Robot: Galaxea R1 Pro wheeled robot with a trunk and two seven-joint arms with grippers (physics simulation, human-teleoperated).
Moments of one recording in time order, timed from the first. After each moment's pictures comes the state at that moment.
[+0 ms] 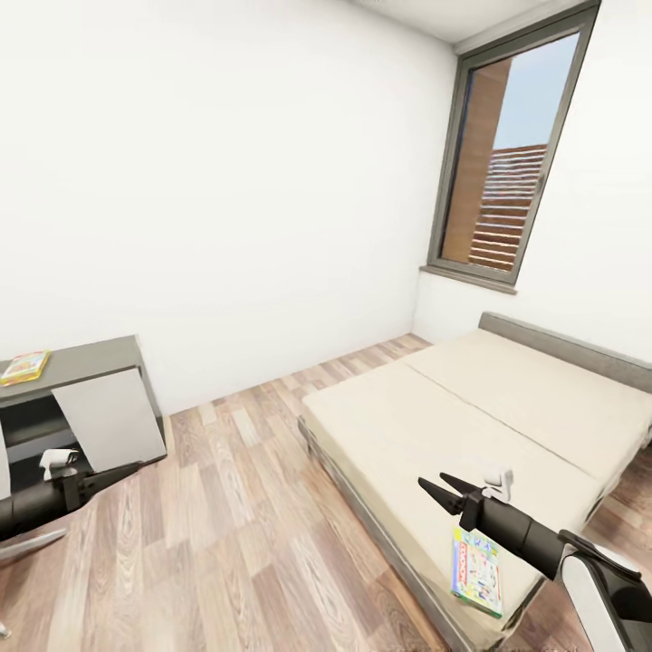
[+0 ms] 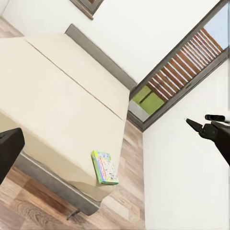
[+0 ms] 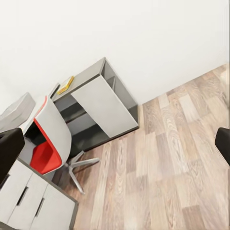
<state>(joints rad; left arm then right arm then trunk) -0.38 0.48 0.40 -1.09 0.30 0.70 -1.44 -0.14 -0.16 -0.21 -1.57 -0.46 0.60 0.80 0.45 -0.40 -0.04</state>
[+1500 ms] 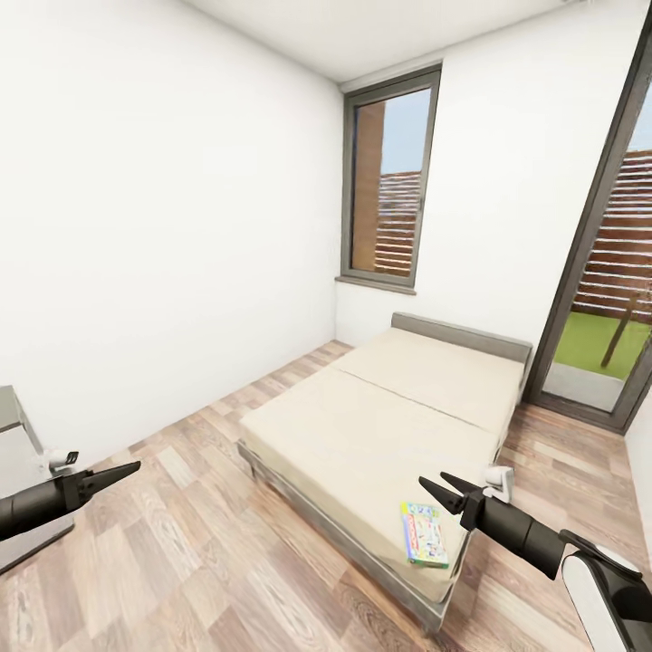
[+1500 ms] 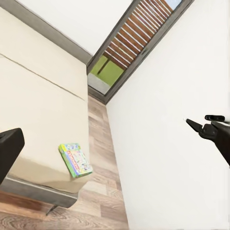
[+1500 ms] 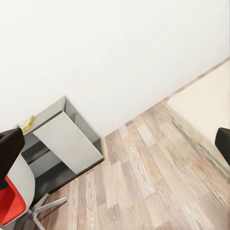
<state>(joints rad) -0.38 0.48 0.40 -1.09 0.30 0.70 -1.44 -0.14 -0.16 -0.21 -1.57 -0.46 0.60 0.80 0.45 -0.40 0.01</state>
